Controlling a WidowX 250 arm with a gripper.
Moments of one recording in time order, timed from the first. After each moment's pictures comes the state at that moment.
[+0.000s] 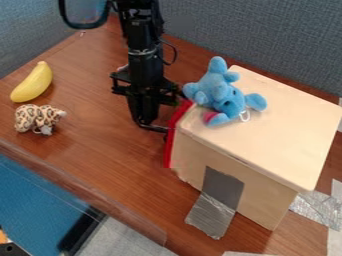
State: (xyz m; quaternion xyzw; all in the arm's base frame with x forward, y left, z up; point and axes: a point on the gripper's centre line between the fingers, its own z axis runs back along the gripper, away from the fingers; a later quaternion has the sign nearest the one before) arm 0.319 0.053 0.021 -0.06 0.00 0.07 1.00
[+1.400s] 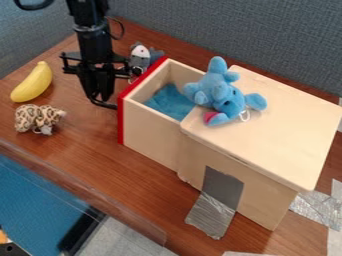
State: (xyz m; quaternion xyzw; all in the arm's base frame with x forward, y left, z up) arm 0.312 0.131 0.031 -0.05 -0.01 0.18 0.98
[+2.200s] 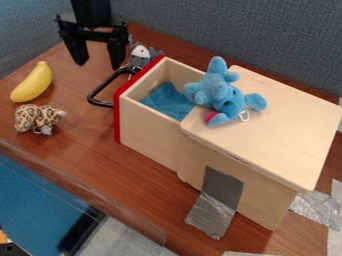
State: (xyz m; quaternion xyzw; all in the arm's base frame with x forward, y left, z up) arm 0.320 0.120 0.092 -0.04 -0.09 0.12 0.99
